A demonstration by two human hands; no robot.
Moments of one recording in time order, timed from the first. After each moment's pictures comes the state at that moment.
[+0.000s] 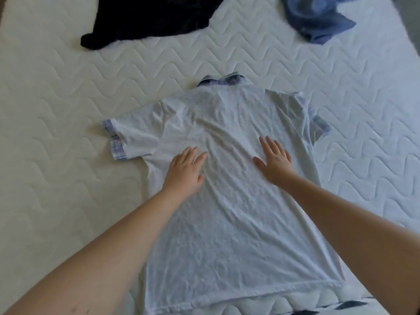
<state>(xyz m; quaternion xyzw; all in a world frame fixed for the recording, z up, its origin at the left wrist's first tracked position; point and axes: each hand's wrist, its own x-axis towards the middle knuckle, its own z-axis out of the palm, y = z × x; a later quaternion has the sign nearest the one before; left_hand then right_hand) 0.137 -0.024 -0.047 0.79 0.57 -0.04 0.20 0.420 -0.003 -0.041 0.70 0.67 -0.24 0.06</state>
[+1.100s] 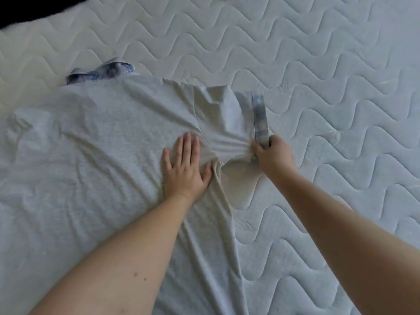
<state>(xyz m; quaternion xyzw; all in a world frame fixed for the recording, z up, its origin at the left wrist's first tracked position) 0.489 0.046 -0.184 0.75 0.65 0.01 0.04 0.713 0.078 -0.125 0.81 0.44 -0.37 -0.15</state>
